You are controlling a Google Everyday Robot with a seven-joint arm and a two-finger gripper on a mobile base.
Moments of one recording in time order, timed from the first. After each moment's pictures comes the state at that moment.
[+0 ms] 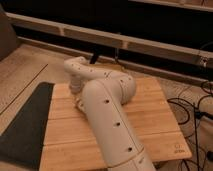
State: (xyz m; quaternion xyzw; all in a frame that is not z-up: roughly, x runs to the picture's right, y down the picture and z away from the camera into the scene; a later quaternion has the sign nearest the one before) arm -0.180 0.076 0.941 -0.42 0.12 0.36 0.82
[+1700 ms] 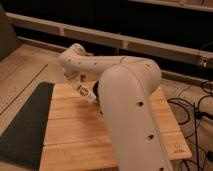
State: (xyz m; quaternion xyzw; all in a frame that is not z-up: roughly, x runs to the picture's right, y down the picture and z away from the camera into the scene) arm -0.211 -0.067 0.869 -0.18 -0.10 0.35 0.91
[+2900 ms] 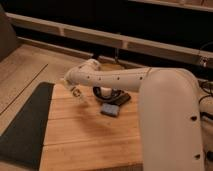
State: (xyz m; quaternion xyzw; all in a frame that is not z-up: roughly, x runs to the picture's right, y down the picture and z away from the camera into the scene) arm -0.231 -0.063 0.821 -0.14 -0.31 0.35 0.87
